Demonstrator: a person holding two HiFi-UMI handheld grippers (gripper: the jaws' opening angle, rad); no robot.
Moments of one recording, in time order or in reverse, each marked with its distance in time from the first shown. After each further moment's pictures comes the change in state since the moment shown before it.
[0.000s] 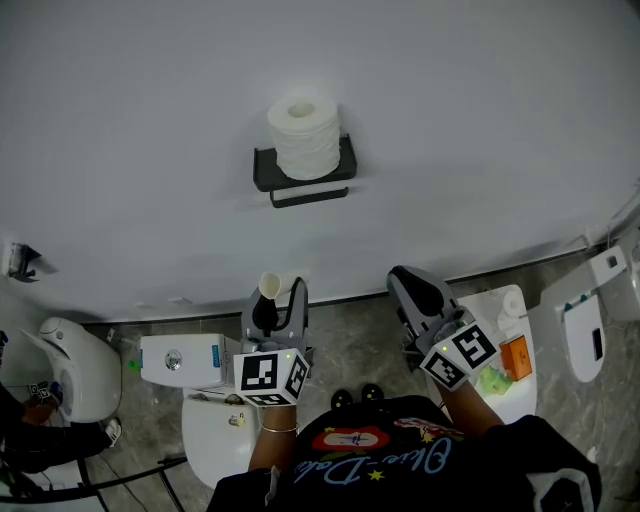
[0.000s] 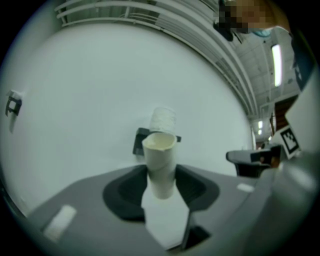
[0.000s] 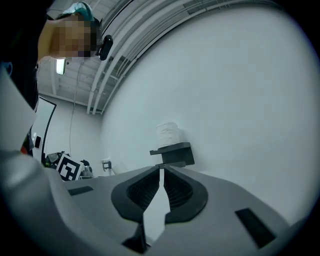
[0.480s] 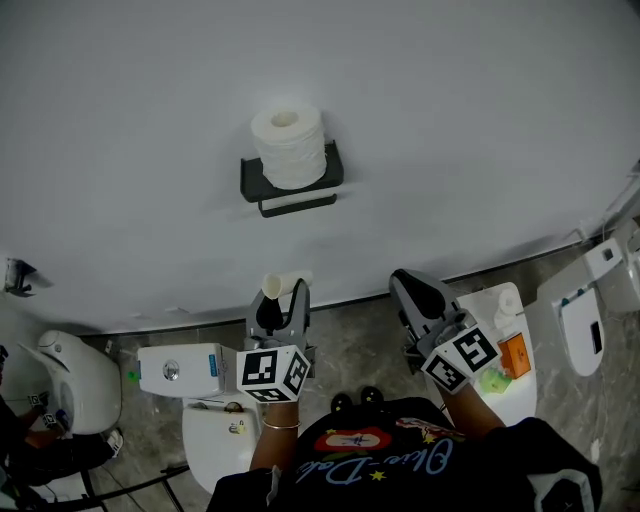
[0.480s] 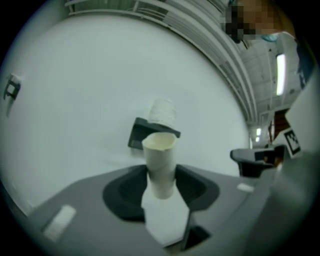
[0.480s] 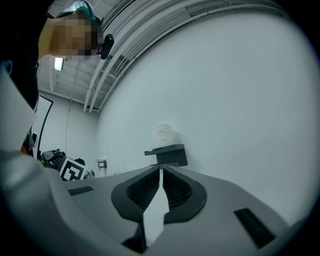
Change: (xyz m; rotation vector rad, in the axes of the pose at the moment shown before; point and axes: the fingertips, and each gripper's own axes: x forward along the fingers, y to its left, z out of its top) left arm 0.024 -0.007 -0.017 -0.074 0.017 -0.041; right arm -0.009 -0.016 0.005 -0.013 0.000 -0.052
